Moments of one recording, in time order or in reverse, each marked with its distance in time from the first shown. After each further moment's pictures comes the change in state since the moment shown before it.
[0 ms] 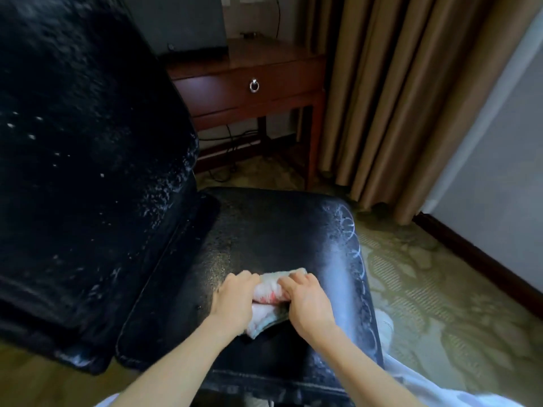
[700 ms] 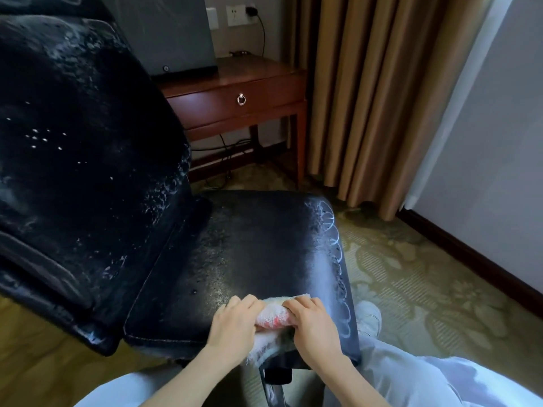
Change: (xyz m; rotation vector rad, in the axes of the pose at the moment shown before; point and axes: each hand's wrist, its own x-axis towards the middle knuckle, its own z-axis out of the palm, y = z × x) left_hand -0.090 0.040 0.011 0.128 0.033 0.167; right_hand -0.101 0.012 -0.016 0.077 0.034 0.066
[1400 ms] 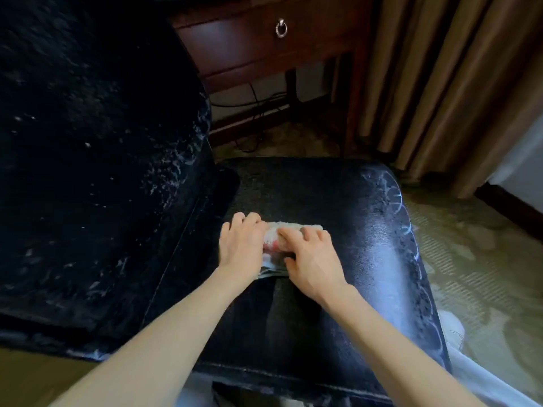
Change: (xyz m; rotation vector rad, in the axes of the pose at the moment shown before) left_hand 0.133 -0.098 -0.006 0.106 0.113 -0.211; right_hand 0.156 -0.049 0.034 0.036 -0.067 -0.111
